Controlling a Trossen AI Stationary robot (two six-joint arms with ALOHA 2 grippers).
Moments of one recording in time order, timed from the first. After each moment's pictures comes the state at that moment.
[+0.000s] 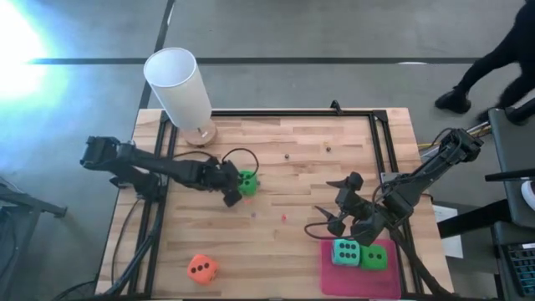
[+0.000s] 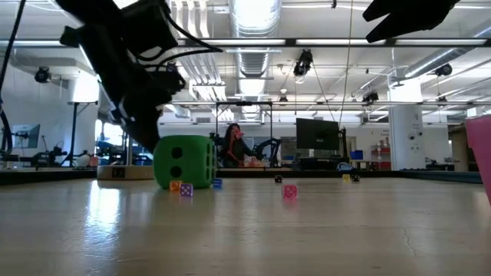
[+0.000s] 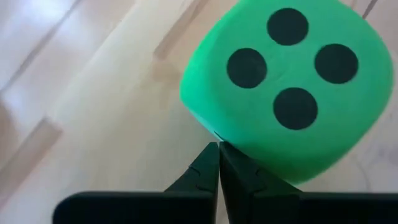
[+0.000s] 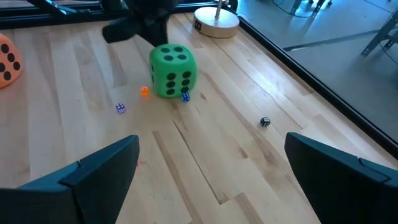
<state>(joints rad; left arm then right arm) -0.05 1.45 0.73 -0.45 -0.34 -0.56 0.68 1.26 0.94 -0.67 0.97 0.81</state>
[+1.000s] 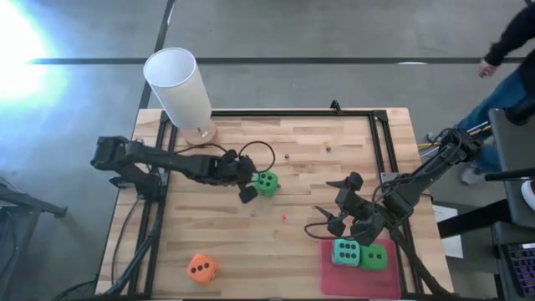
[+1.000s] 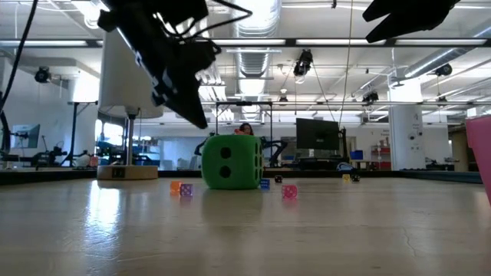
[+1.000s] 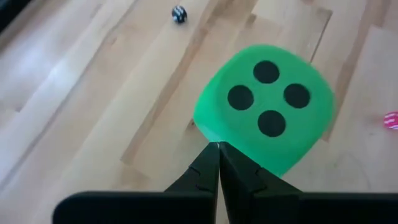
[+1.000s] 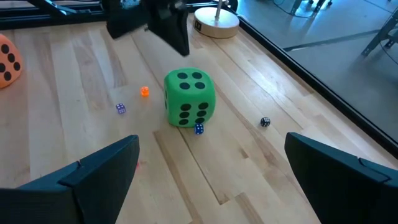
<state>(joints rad) -0.02 1.54 0.95 -0.39 -0.32 -0.39 0.68 1.26 0.94 -0.66 0.97 0.81</state>
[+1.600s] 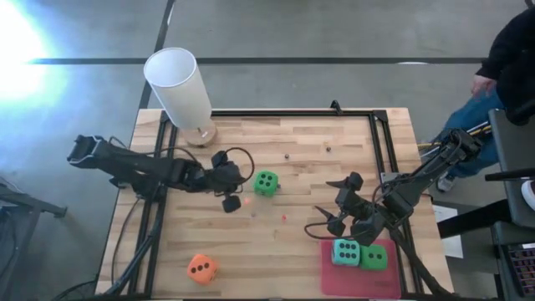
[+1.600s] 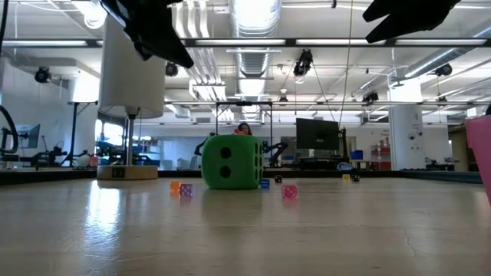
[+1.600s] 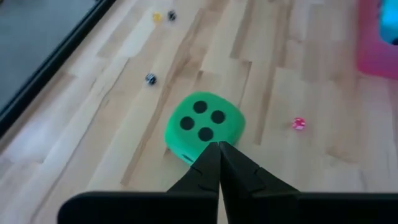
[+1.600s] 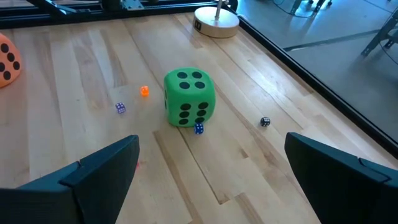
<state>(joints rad) -0.20 1.28 0.94 -0.45 -0.41 -0.30 0.68 1.26 0.94 -0.66 0.97 0.81</state>
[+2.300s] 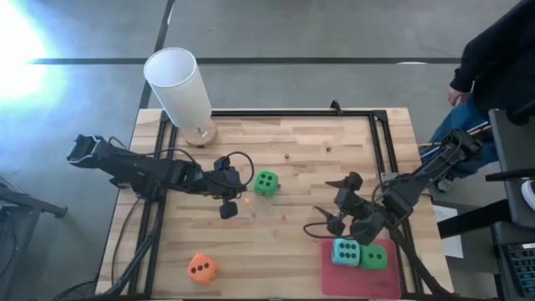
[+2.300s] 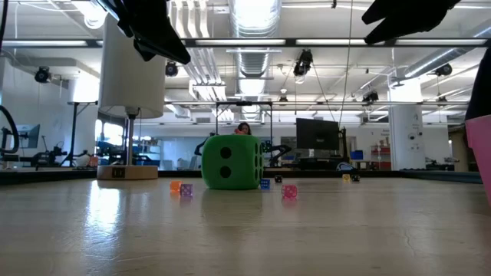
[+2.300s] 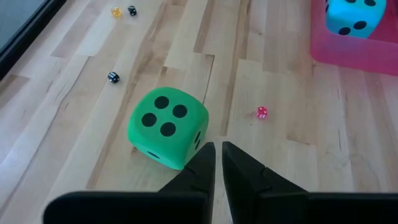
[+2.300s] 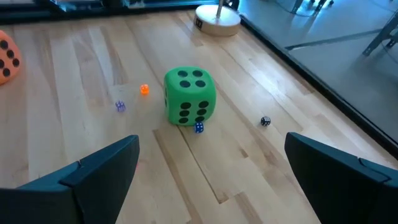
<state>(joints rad) -0.22 1.28 0.94 -0.45 -0.30 -0.29 0.66 1.27 0.94 -0.66 0.95 0.79</state>
